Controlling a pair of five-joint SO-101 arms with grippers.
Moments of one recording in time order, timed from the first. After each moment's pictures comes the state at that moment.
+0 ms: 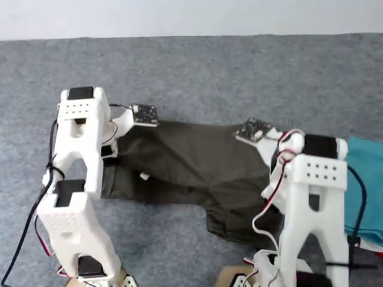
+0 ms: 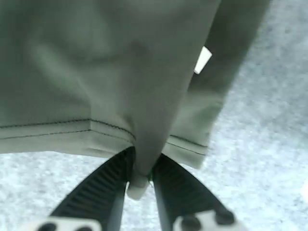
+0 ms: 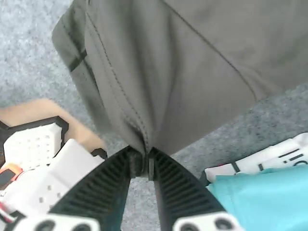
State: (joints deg) left arm -8.2 23.8 -7.3 98.8 -72.4; right arm 5.3 -28.0 28.8 100.4 52.8
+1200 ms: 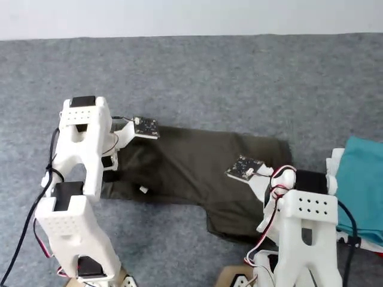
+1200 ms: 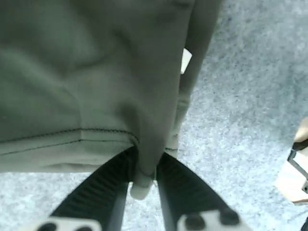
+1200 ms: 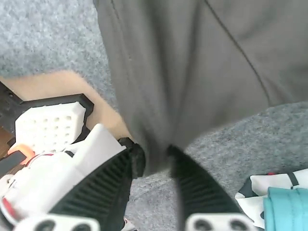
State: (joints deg) left arm -8.2 23.0 0.0 98.8 -74.1; right arm 5.3 -42.3 50.1 98.3 56.7
